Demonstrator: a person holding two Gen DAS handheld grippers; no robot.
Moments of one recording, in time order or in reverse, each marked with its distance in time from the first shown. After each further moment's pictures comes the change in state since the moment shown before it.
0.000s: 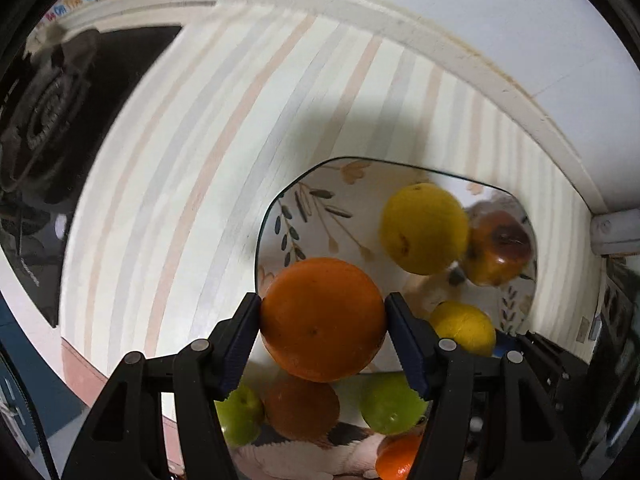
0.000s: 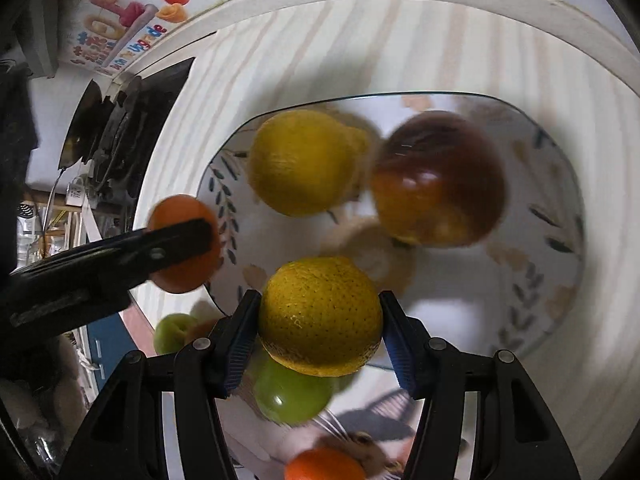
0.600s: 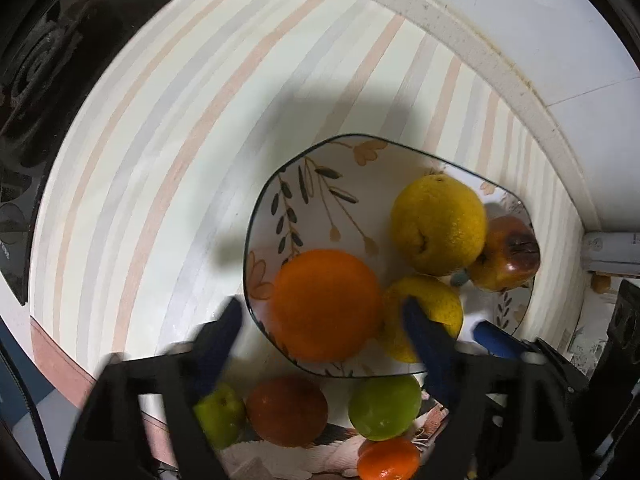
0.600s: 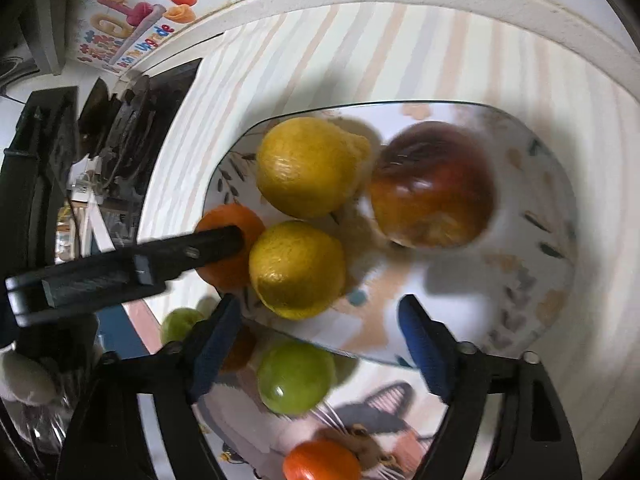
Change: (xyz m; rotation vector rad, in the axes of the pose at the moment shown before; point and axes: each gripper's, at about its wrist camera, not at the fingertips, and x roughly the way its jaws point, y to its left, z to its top) left arm 0.013 0.014 0.000 -0.079 0.043 -0.070; right arm -0.017 -0.003 -0.002 -0.010 0.010 -0.014
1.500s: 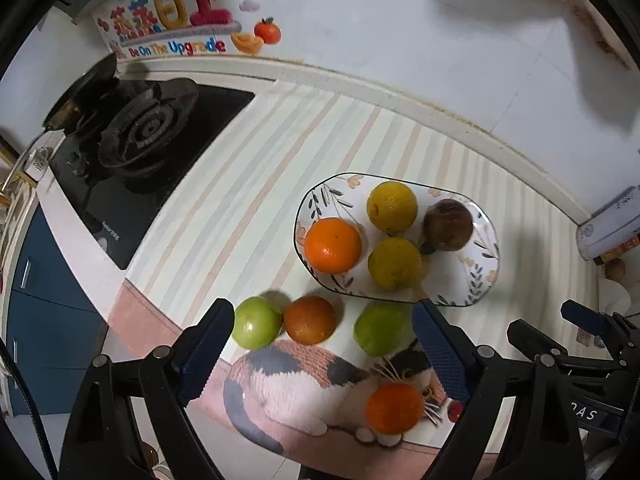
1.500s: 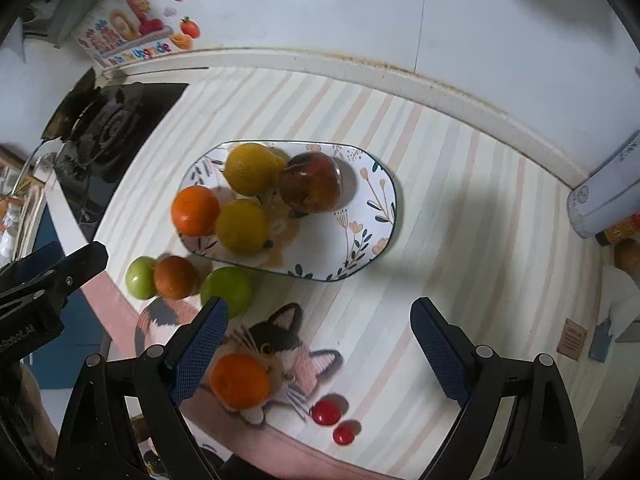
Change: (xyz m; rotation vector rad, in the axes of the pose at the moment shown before) left arm -0.126 -0.050 -0.126 0.034 -0.379 0.202; right arm -0.136 -0.001 -0.081 -0.122 -0.176 -0.279
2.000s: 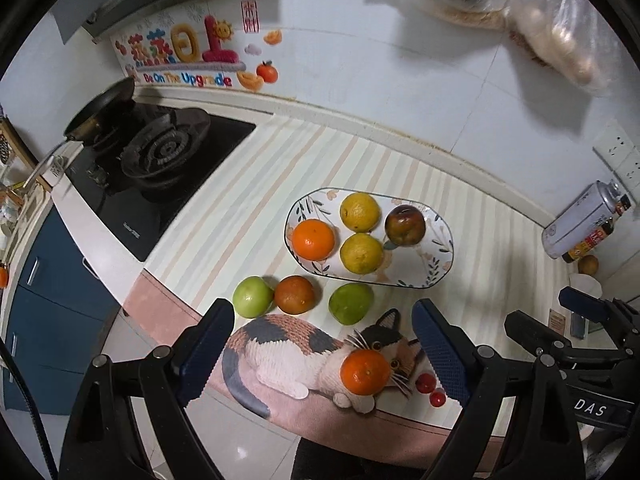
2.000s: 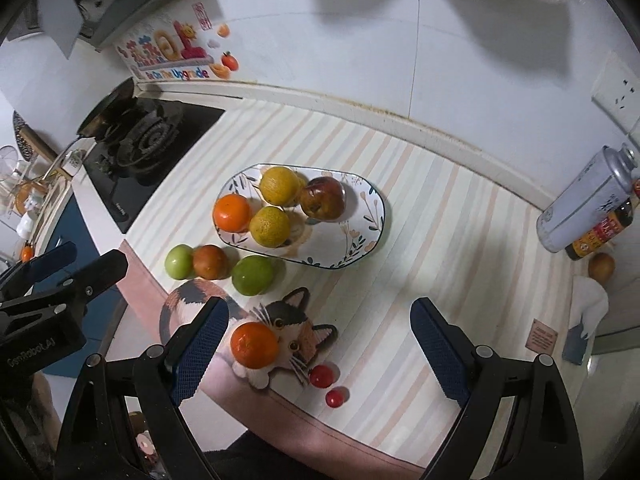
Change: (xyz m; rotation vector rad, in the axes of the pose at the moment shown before) left arm -0.084 -0.018 -0.044 0.000 -0.119 -0.017; right arm -0.098 0.001 -0.040 -0.073 -0.121 0.023
